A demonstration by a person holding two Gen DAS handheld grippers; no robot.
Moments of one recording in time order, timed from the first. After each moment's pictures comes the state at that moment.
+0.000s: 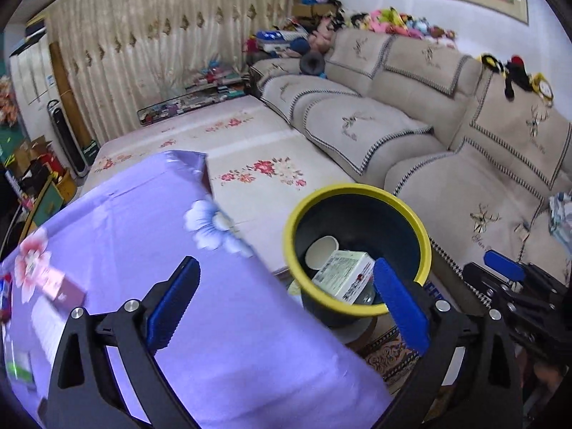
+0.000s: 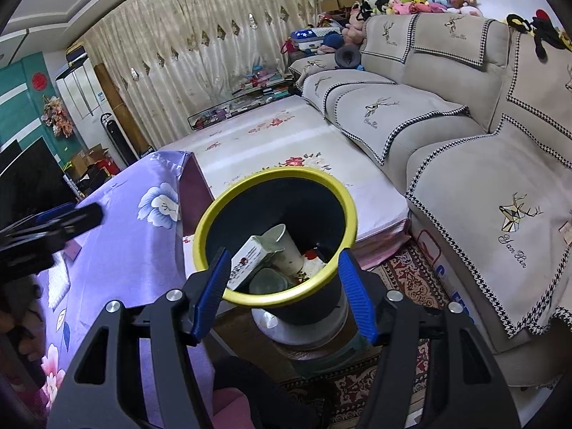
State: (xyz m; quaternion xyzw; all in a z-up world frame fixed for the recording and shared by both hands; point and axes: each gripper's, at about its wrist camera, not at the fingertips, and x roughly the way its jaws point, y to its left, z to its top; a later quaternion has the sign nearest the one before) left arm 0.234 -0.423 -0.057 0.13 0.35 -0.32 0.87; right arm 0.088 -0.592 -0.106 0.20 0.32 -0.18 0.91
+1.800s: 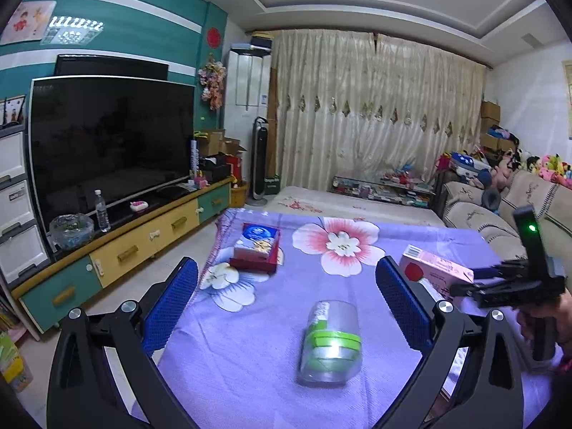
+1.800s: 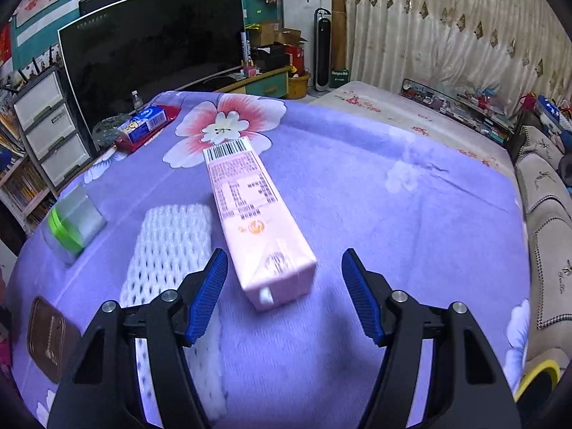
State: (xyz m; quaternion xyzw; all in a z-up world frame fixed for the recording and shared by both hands) left arm 0.274 0.068 -0.083 -0.04 0.18 0.00 0.98; right arm 0.412 -0.244 -0.132 -0.07 0.40 0.19 0.89
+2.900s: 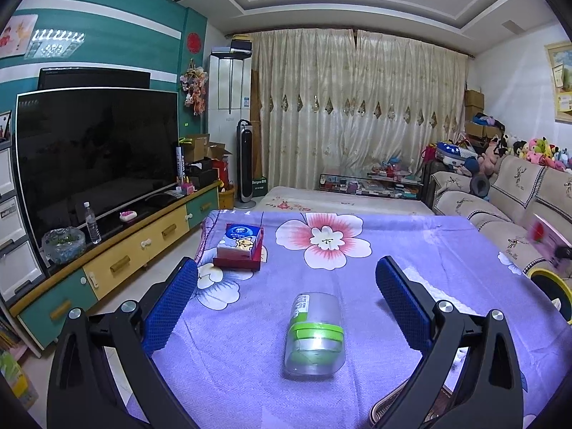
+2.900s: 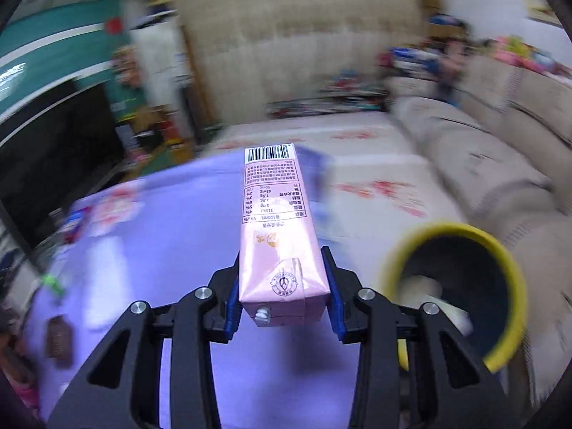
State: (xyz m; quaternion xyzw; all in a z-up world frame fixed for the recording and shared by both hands) left arm 0.260 0.043 -0.089 -0.01 0.17 -0.02 0.99; right arm 0.242 -0.448 -0.086 0.11 0.32 -0.08 0.94
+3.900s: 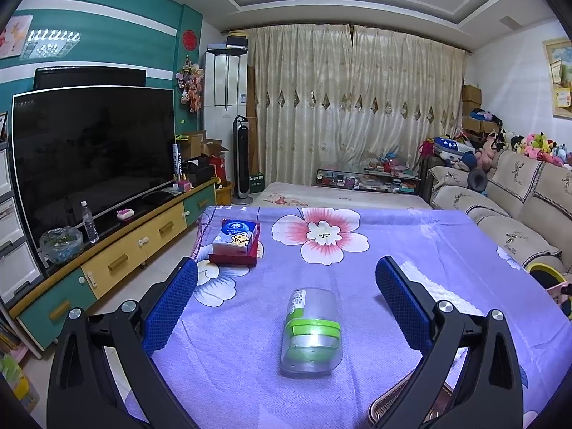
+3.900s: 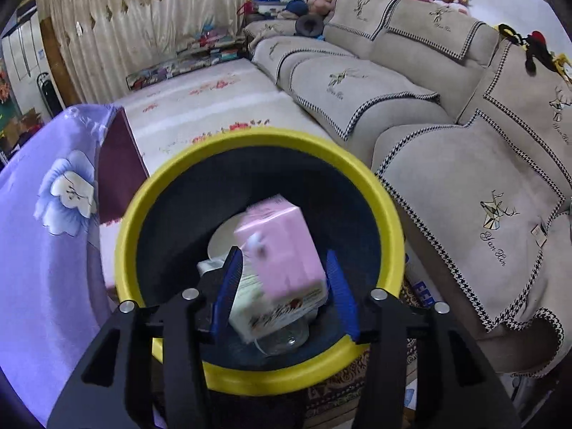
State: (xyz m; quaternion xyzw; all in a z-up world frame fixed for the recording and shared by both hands) left arm 0.262 0.039 -0.090 0.00 0.18 -0.02 0.98; right arm 0.219 -0.584 -0.181 0.14 0.40 -0.30 0.85
